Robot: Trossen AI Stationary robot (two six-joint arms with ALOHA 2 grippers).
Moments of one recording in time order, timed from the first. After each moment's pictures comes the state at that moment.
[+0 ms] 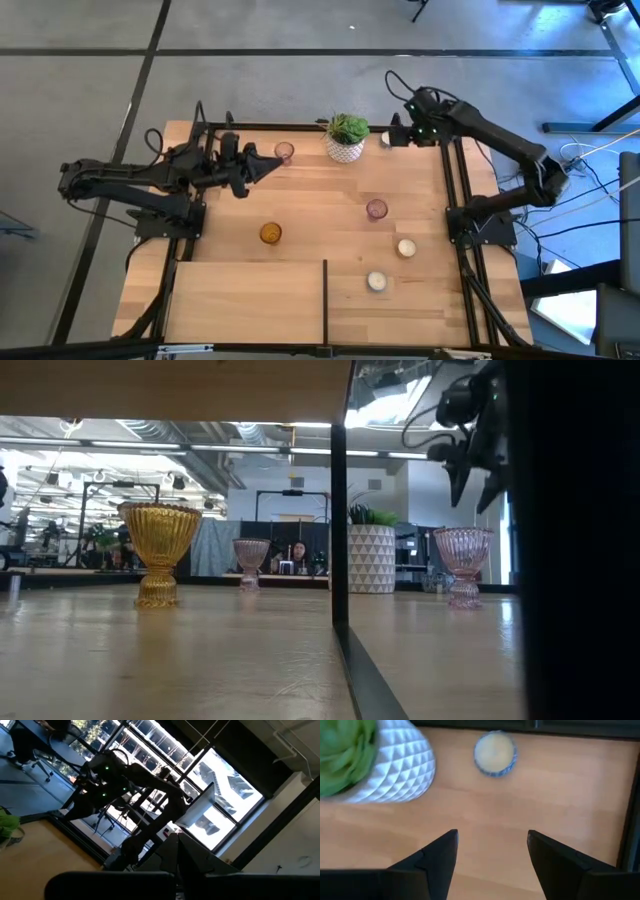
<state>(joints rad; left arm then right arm) 0.03 0.87 0.75 0.33 -0.17 -0.71 -0.77 1.37 1.16 -0.98 0.04 0.67</state>
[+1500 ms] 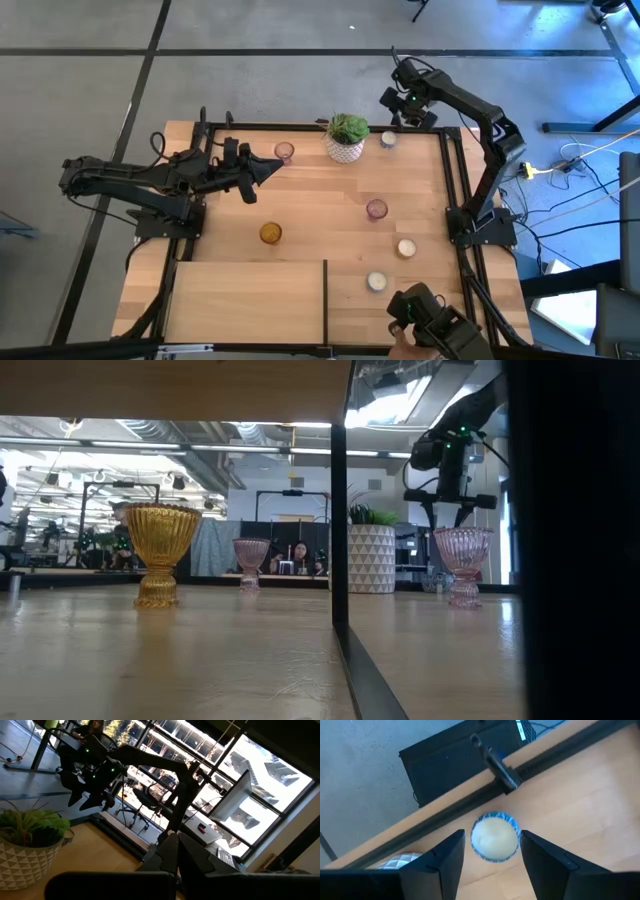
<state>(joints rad) -0.03 0.87 0.75 0.23 -0.35 -0.58 -0.95 1.82 1.52 -1.01 0.06 1.14</state>
